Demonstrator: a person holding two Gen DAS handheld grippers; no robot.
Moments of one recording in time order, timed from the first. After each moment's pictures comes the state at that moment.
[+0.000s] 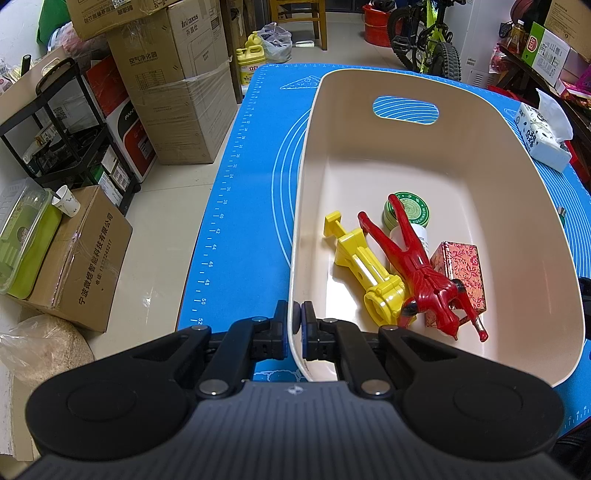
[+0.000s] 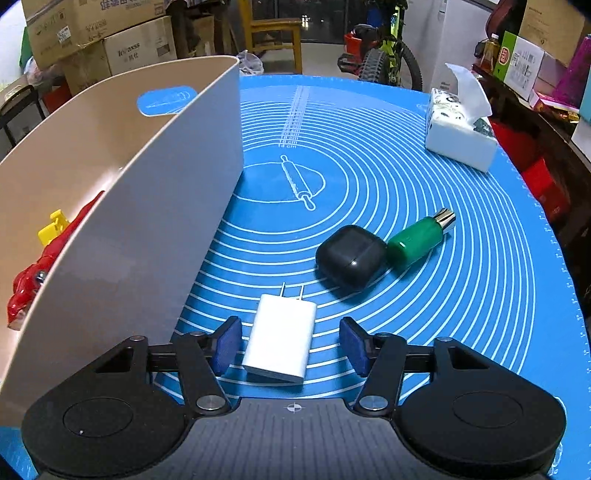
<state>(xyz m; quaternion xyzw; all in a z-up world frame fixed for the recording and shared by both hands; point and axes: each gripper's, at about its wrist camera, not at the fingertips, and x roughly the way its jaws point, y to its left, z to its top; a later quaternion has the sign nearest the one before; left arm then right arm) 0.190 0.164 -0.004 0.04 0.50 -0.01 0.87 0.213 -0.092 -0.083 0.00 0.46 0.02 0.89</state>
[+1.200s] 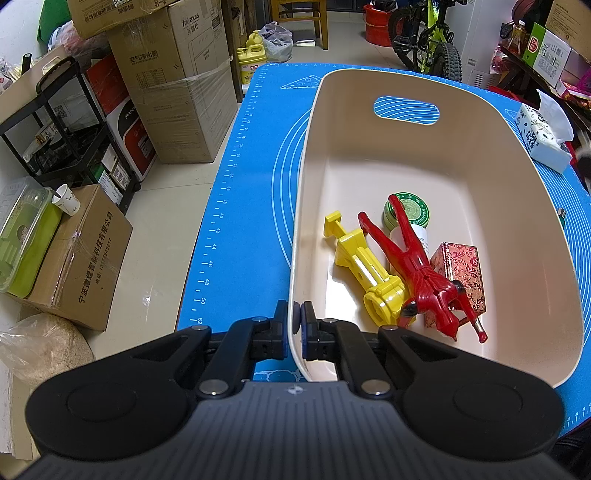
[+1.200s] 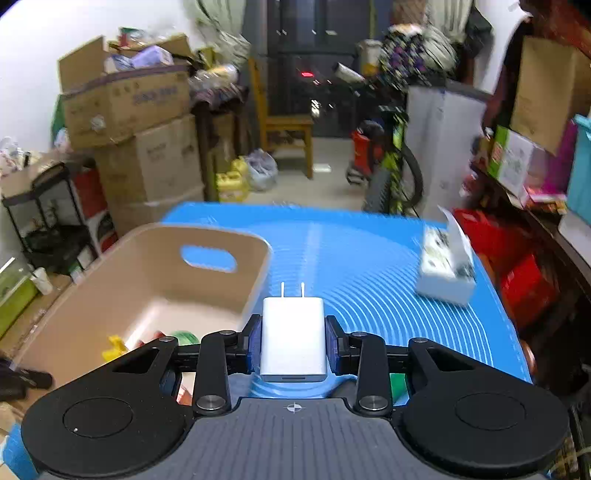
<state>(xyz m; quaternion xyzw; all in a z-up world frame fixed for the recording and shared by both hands) 0.190 0.164 -0.002 0.04 0.50 -0.01 0.87 0.207 -0.078 0.037 -0.01 0.31 0.05 0.95</state>
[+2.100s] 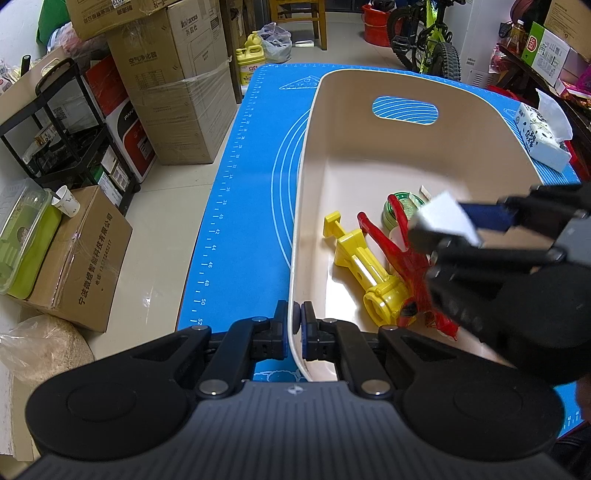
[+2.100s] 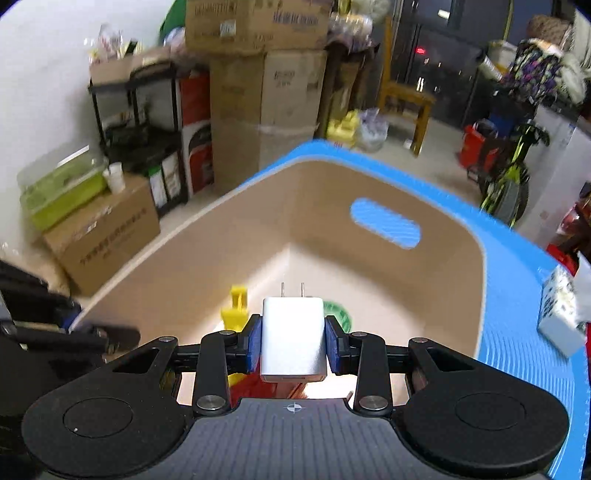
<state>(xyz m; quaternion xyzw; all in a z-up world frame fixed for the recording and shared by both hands) 0.189 0.165 -0.001 0.04 0.50 -0.01 0.87 0.235 0.075 -0.007 -0.13 0.40 0.18 0.89</state>
